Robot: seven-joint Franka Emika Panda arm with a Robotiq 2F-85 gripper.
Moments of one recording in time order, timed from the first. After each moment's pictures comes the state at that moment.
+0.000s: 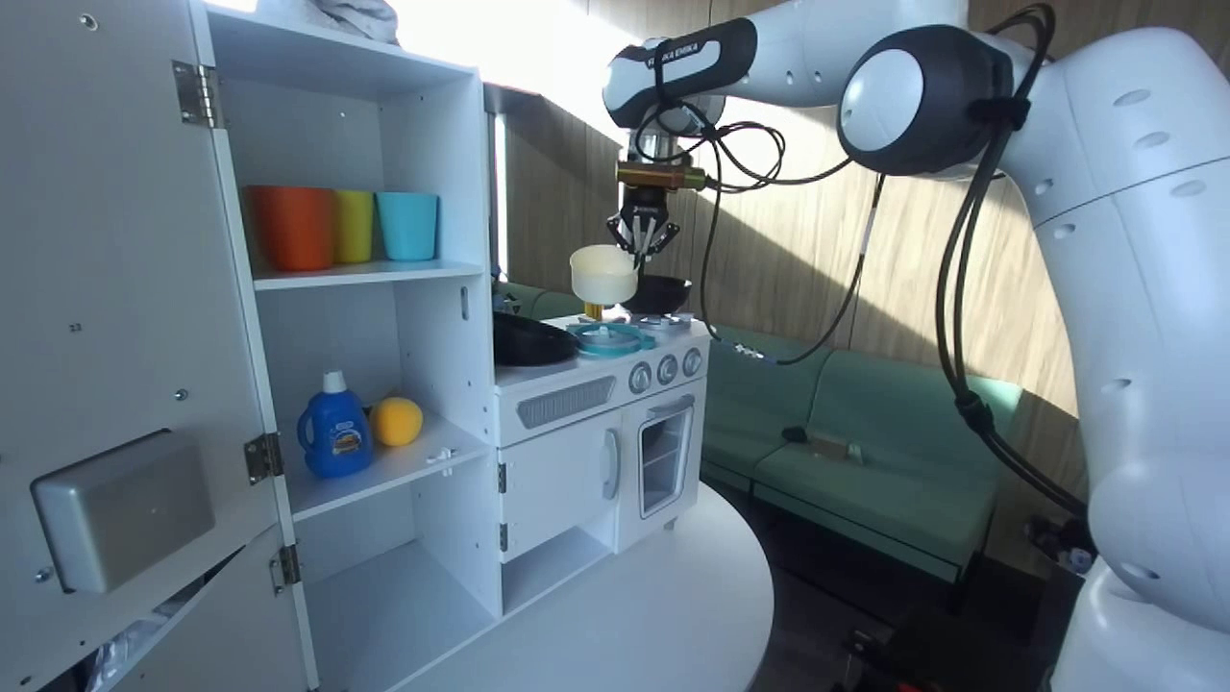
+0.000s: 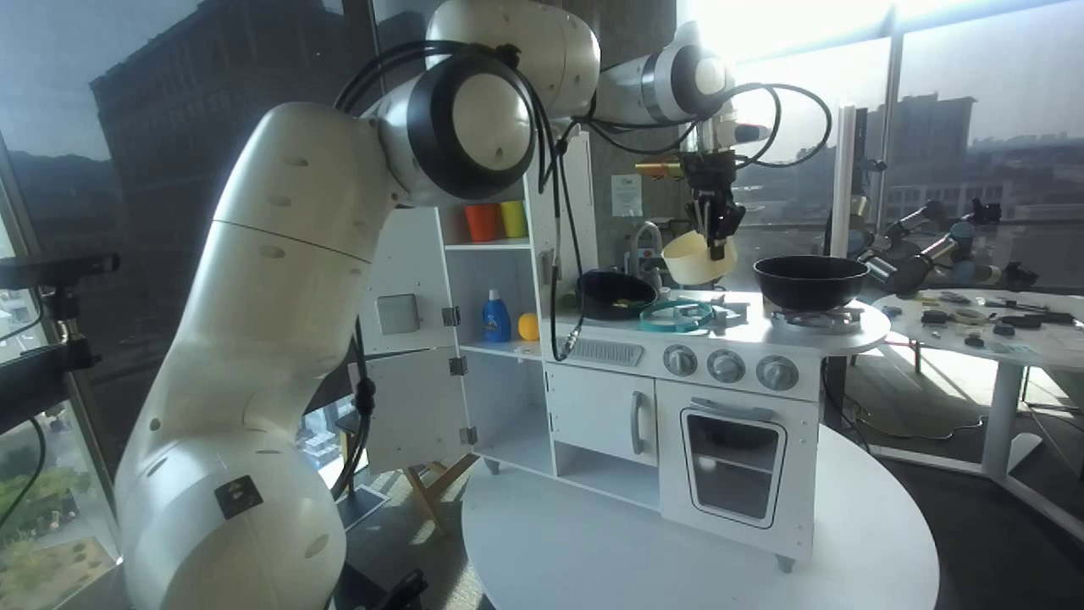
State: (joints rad) arm -0.13 0.46 -0.10 -1.12 0.01 1.71 0.45
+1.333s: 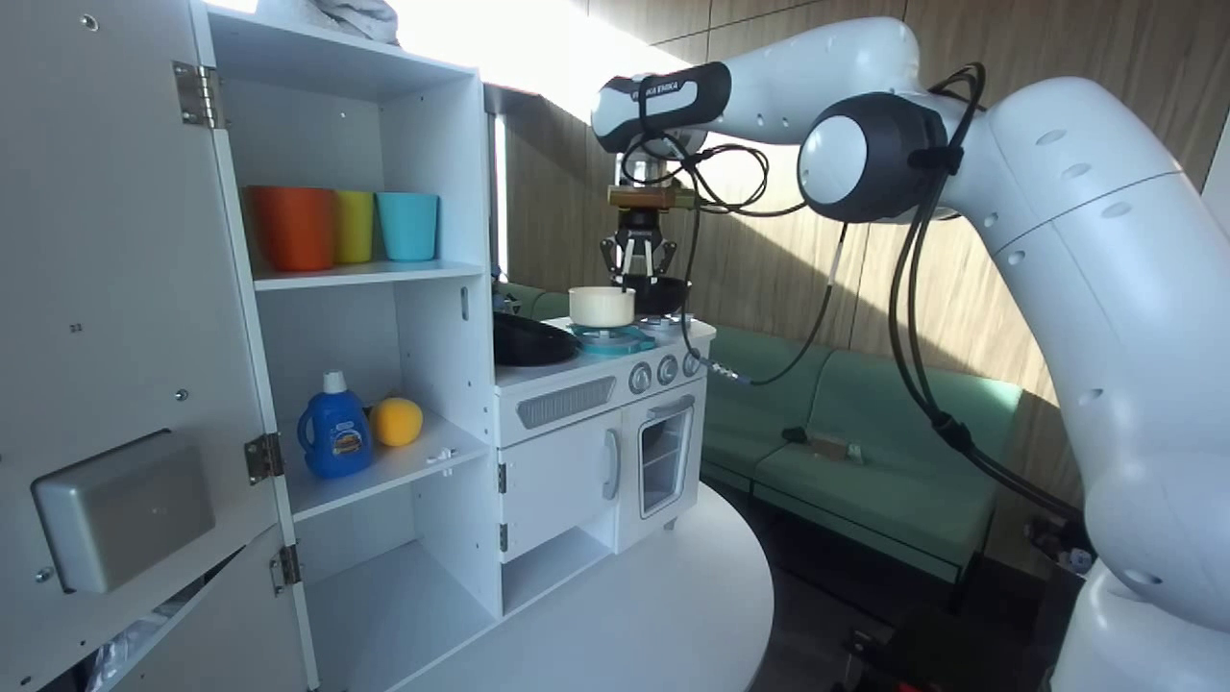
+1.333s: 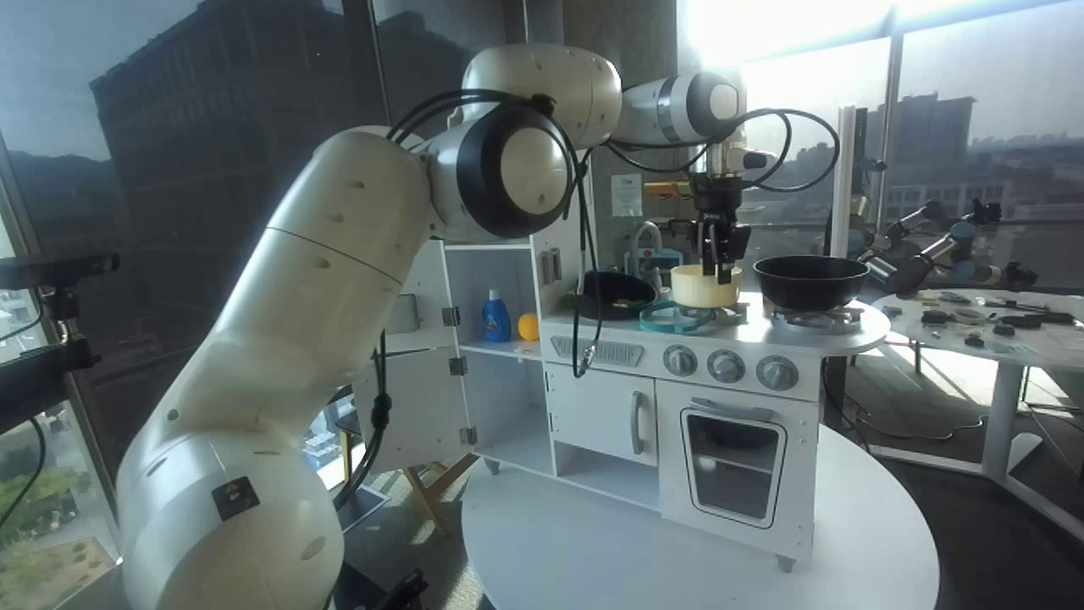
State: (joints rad) arm -0.15 0.62 -0.10 -0.94 0.03 1.57 0.44
